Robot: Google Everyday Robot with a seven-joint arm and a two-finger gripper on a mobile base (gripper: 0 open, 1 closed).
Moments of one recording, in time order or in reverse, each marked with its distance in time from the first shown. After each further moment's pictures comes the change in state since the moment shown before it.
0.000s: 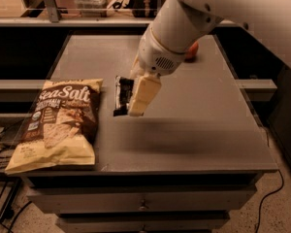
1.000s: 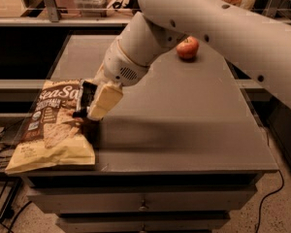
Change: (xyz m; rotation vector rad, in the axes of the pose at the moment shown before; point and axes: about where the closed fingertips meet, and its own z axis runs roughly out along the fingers) arm -0.071 0.014 0.053 -0.113 -0.204 0.002
